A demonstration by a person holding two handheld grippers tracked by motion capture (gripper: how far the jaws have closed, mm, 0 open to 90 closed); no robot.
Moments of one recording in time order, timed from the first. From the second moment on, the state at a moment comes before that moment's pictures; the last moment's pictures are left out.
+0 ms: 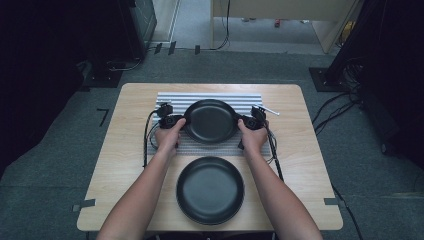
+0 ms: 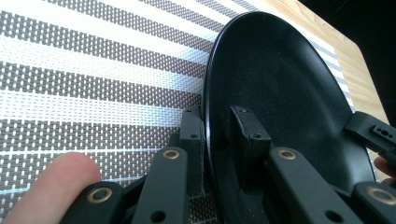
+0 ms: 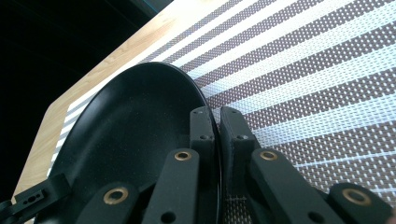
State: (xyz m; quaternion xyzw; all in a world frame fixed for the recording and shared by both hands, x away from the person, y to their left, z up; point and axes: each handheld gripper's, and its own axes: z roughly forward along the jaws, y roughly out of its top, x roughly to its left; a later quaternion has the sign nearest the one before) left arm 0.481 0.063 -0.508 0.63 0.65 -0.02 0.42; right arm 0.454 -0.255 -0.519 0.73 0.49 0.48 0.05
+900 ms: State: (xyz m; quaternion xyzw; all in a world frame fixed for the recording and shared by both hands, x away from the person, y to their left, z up) left arm 0.472 0.065 -0.484 0.66 0.63 0.04 0.42; right arm 0.444 -0.258 -0.501 0.69 0.52 0.46 0.19
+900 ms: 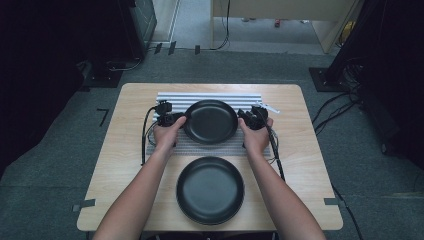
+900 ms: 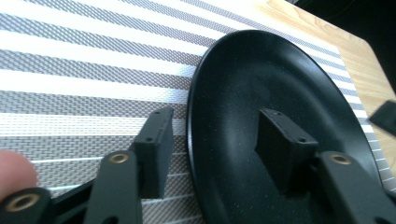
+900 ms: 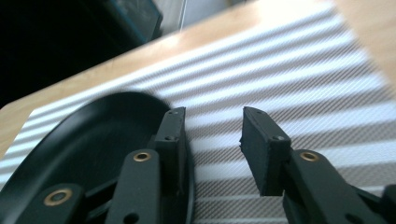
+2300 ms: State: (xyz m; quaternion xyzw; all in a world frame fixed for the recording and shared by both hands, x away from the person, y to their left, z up) left arm 0.348 0.131 -0.461 0.68 0.55 0.09 0.48; right arm 0.334 -0.314 -0.469 0.58 0.63 0.49 0.19
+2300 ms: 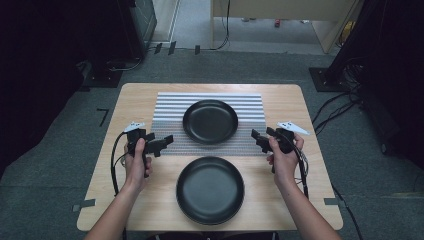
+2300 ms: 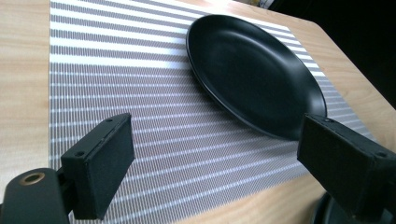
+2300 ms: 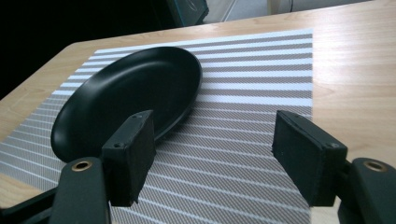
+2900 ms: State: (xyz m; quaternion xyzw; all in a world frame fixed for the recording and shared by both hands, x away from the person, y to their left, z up) left arm 0.306 0.160 -0.471 0.68 0.56 0.10 0.47; right arm 0.286 -0.357 -0.477 0.59 0.62 0.47 0.20
